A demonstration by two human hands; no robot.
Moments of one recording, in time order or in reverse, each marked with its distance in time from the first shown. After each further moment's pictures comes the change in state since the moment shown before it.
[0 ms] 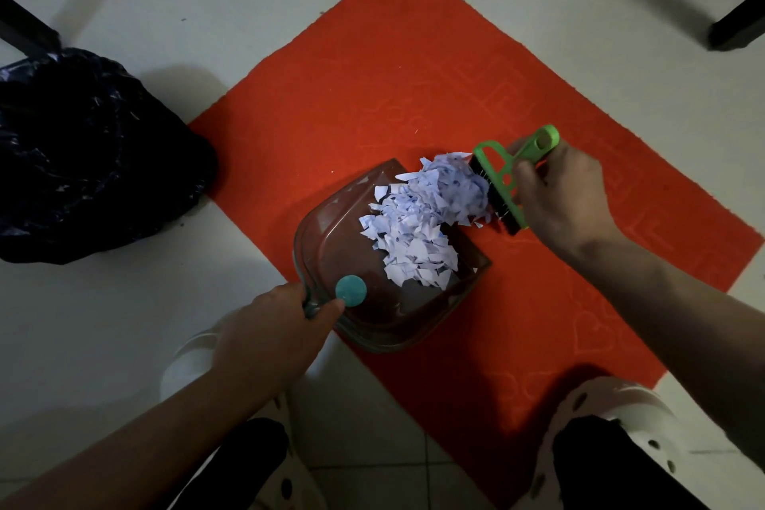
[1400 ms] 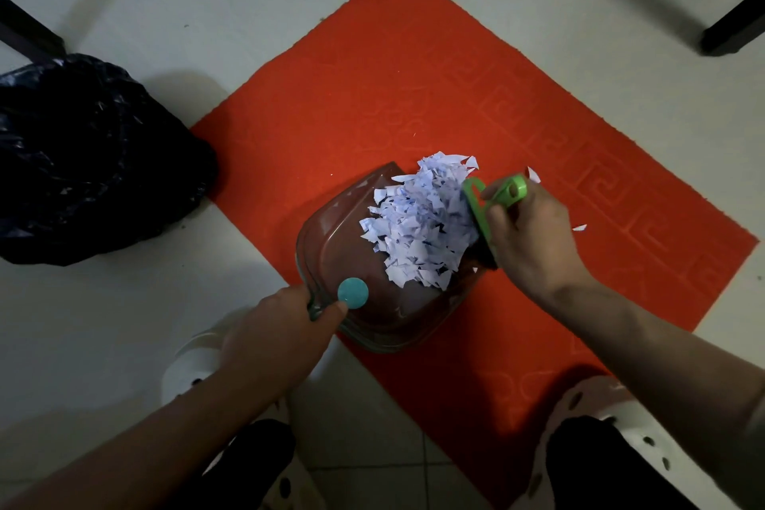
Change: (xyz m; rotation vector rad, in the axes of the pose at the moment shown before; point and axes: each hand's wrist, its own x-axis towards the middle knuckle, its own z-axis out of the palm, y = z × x) left_hand -0.002 0.002 0.005 -0.097 -0.009 0.005; right_hand -0.036 -0.002 0.022 -0.002 0.011 -0.028
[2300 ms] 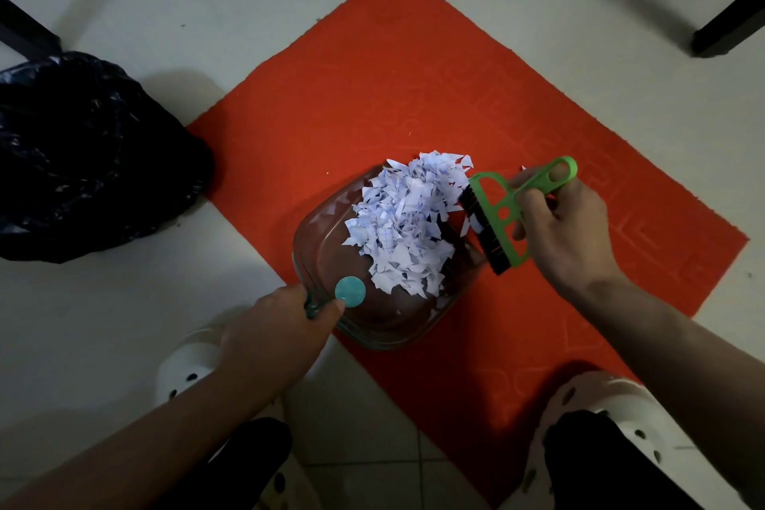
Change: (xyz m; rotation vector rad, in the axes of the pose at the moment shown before) left_hand -0.001 -0.006 0.007 -0.004 0.028 -0.017; right_hand -0.001 0.003 -0.031 0.134 0.012 0.147
